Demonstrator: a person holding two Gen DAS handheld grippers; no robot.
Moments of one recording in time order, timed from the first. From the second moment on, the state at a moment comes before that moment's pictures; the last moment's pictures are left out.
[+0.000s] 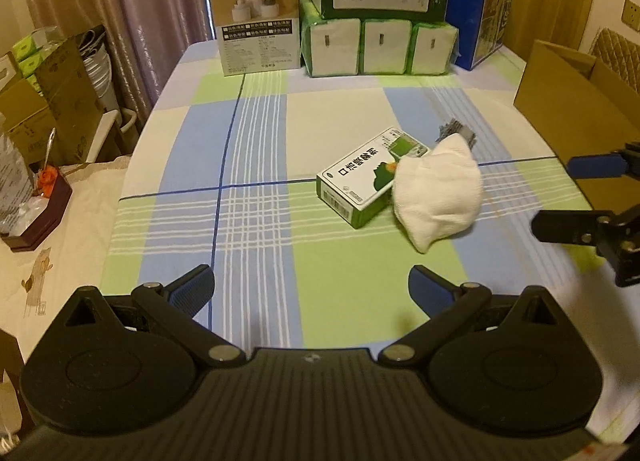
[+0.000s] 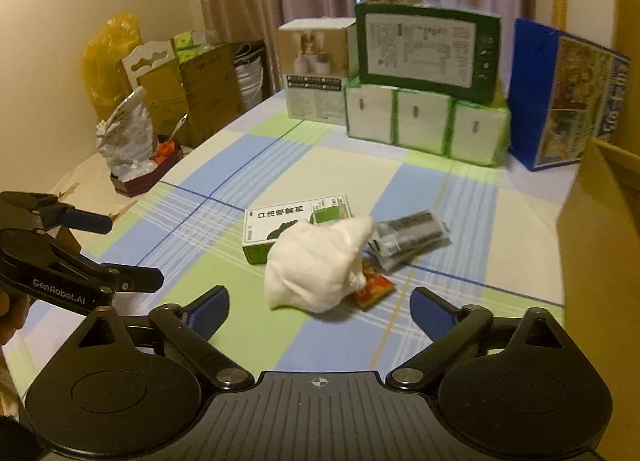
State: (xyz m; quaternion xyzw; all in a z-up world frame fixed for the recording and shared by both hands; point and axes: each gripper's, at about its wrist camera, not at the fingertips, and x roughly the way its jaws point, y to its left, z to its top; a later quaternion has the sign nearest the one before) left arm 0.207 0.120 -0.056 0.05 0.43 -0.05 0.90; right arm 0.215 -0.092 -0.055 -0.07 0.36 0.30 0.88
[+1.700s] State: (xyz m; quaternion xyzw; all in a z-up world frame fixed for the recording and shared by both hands) left arm 0.307 0.060 -0.109 0.15 0.46 -0.16 0.86; right arm 0.231 -0.158 -0.089 -0.02 0.42 0.21 0.88
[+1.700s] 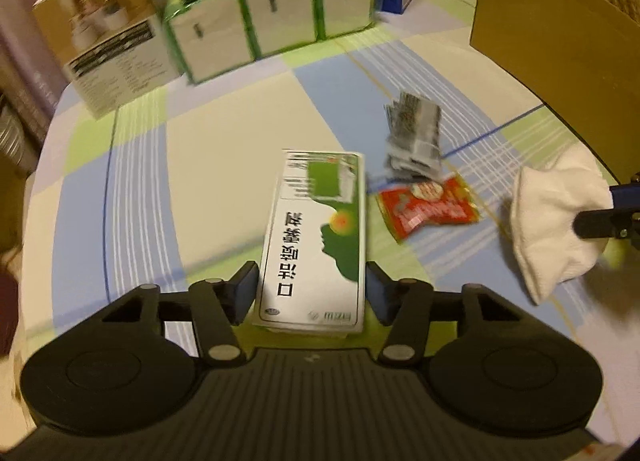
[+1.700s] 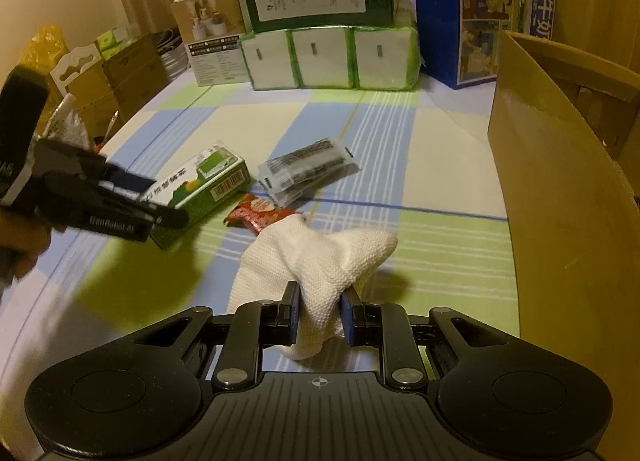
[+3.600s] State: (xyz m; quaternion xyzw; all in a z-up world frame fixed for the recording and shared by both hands) left arm 0.167 0.002 -0.058 0.07 0.46 -0.13 0.88; right arm 0.146 -0.184 -0.049 -0.02 0.40 0.19 0.90
